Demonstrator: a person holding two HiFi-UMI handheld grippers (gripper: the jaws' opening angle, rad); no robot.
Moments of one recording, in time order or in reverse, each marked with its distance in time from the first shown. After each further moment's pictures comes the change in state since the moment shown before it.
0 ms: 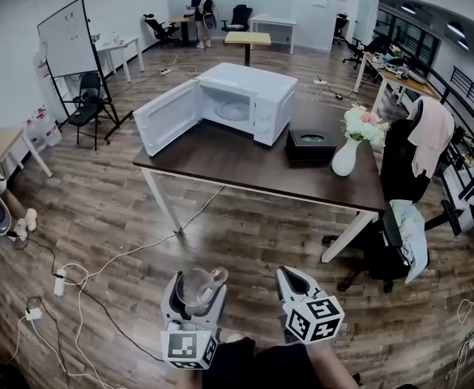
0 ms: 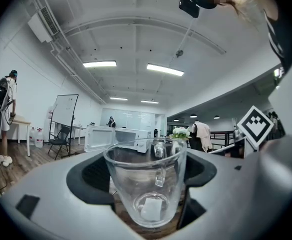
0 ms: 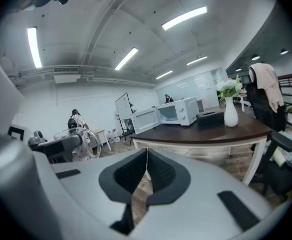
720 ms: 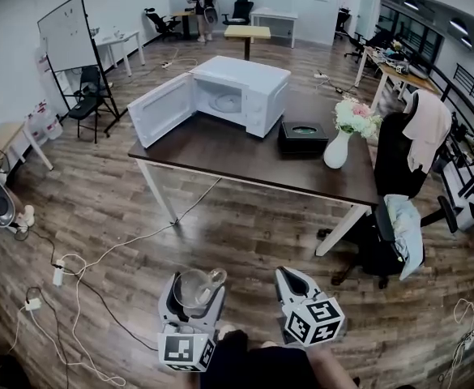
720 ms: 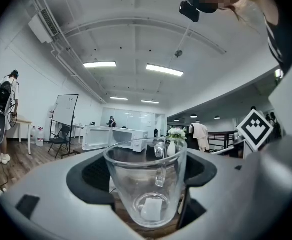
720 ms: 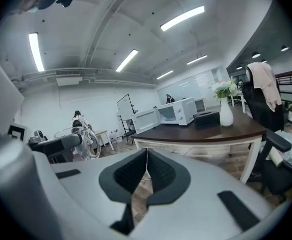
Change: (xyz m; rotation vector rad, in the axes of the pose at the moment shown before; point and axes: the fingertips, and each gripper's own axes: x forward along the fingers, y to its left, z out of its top) left arm -0.019 -0.056 0.001 -0.013 0.004 0.004; right arm -0.049 -0.025 -0.005 0.006 -0.001 0.025
